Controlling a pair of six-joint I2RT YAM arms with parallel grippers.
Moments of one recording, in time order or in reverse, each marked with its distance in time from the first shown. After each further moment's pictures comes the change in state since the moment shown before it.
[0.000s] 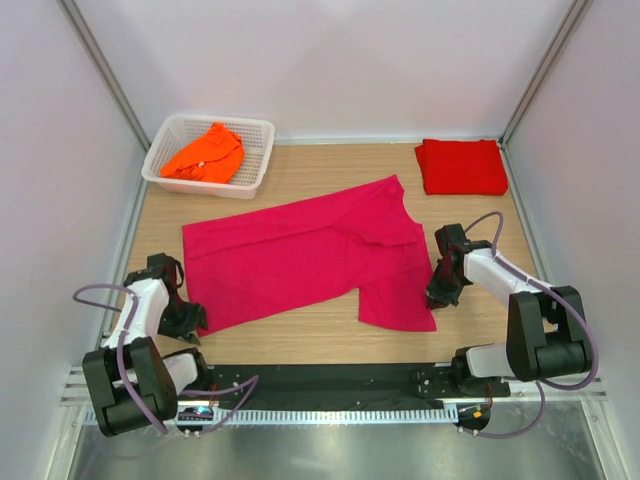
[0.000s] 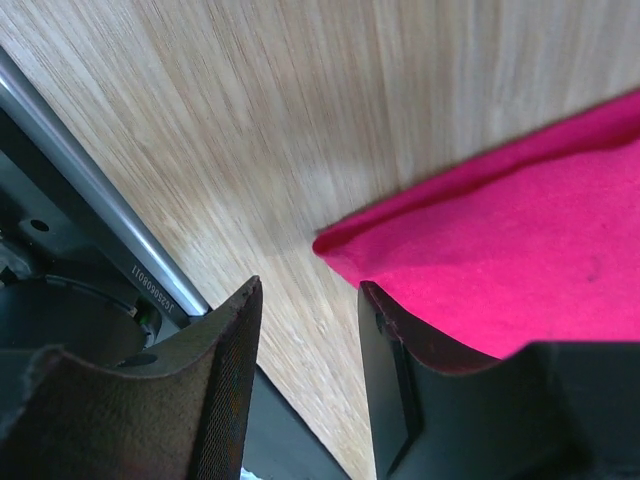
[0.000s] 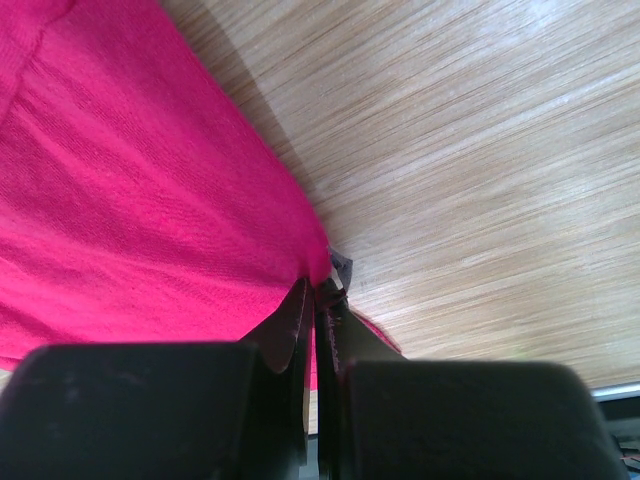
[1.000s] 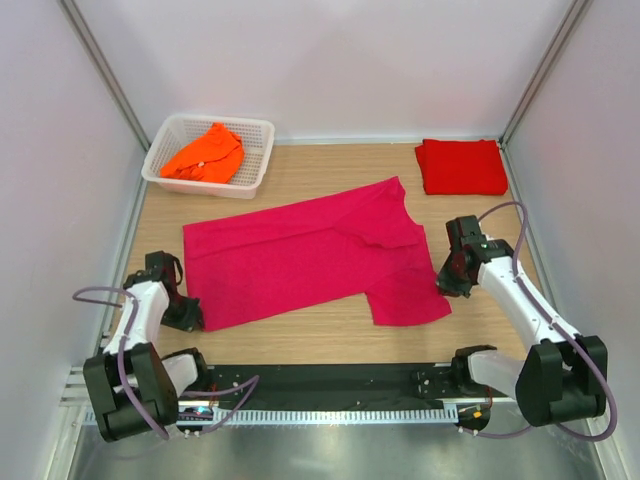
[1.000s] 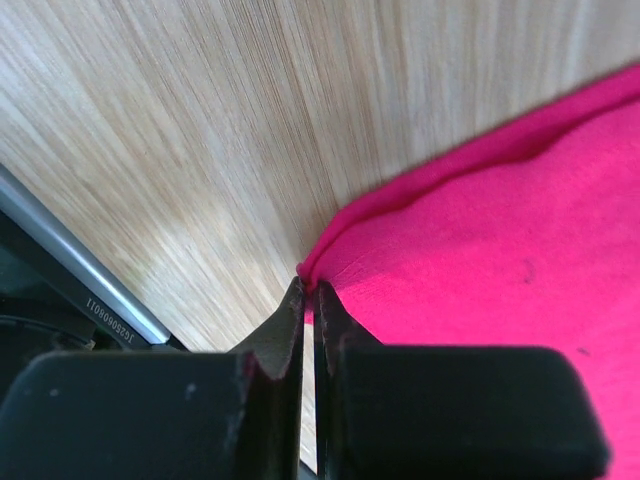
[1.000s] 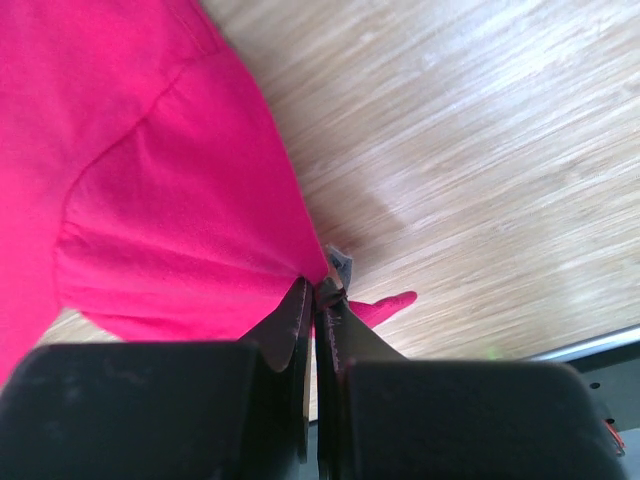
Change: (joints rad) left arm -0.001 0.003 -0.016 0.100 0.011 0.008; right arm 0.000 -0.214 0.072 -0.132 0.111 0.011
